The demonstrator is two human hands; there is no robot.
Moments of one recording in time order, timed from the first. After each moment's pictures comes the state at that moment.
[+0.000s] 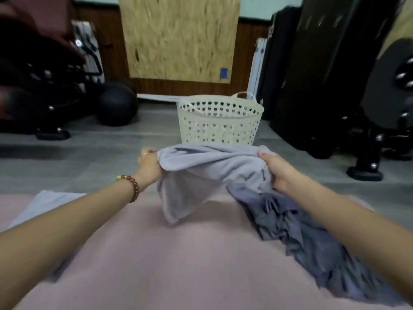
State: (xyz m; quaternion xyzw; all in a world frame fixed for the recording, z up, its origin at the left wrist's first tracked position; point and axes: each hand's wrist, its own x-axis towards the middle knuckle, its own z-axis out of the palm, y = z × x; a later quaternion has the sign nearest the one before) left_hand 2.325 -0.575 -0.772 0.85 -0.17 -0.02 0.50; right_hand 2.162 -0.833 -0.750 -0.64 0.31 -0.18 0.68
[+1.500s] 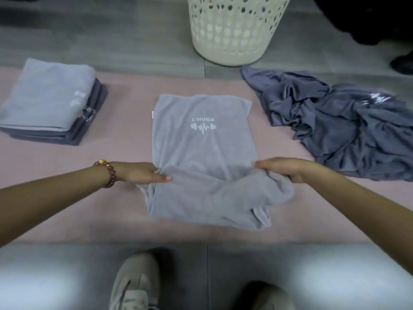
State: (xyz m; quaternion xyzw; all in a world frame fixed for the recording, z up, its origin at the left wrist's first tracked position) left_hand 2.204 -0.461 -0.943 0.78 -0.27 -0.54 0.15; right_hand 2.033 -0.781 -0.926 -0.70 0.35 0.36 0.50
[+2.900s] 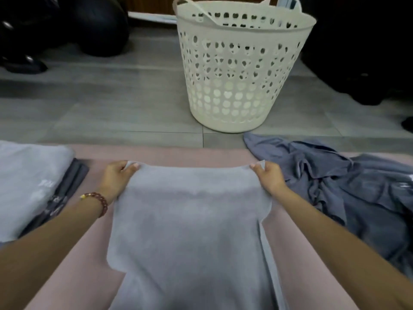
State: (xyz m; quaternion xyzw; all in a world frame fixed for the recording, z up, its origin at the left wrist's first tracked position) left_hand 2.421 -0.541 -0.974 0.89 -0.13 -0.03 0.43; right_hand 2.249 -0.880 -0.972 -0.83 0.34 -0.13 0.42
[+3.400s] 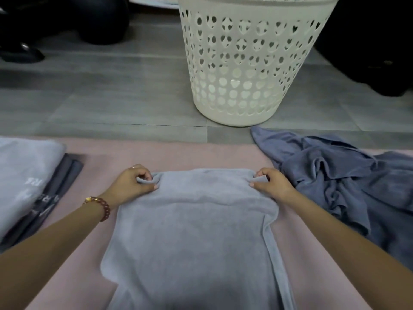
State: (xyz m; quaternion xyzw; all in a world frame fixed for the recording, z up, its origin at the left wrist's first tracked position) left_hand 2.430 -0.553 -1.015 0.87 -0.26 -0.15 0.40; right_hand 2.258 -0.904 -1.018 -0.88 0.24 -0.01 0.40
